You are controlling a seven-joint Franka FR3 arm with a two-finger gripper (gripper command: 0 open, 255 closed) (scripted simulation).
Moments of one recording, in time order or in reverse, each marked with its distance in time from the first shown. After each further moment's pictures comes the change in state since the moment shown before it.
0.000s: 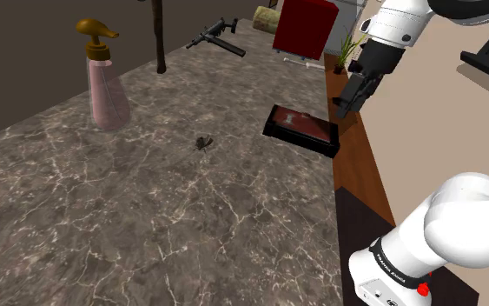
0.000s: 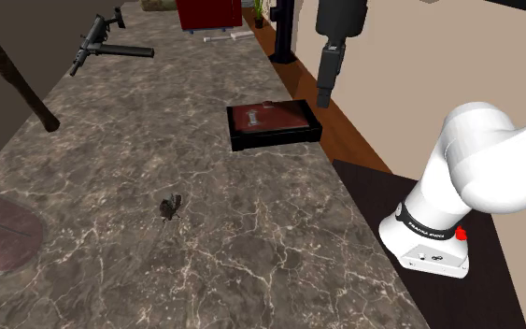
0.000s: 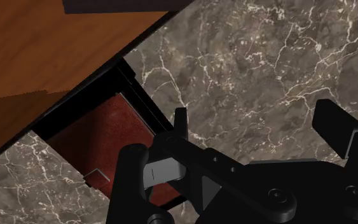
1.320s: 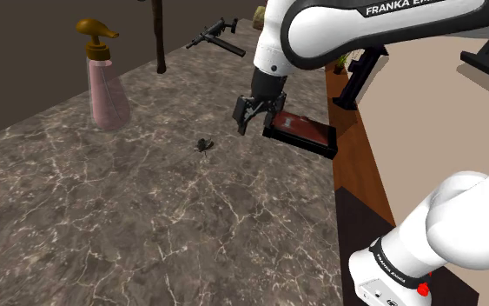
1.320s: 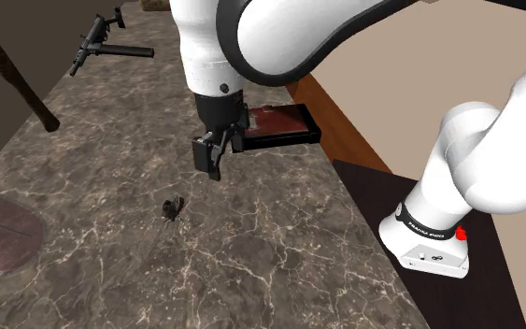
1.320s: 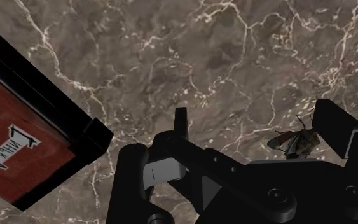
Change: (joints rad) arm 0.053 0.568 0.284 0.200 0.044 0.409 0.363
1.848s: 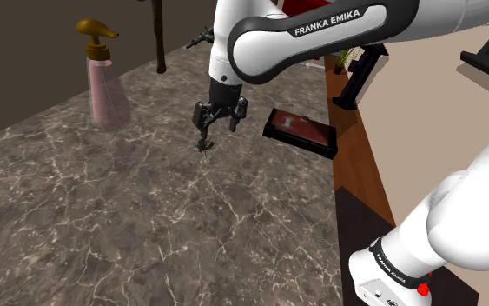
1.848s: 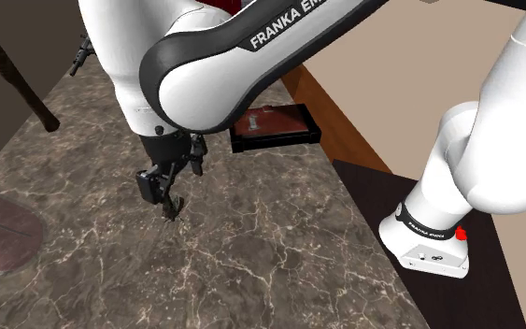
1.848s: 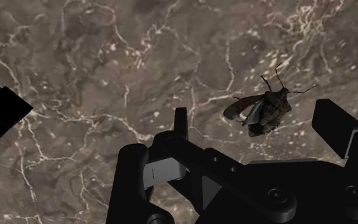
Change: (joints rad) arm 0.028 0.316 0.063 0.234 -0.123 0.079 0.188
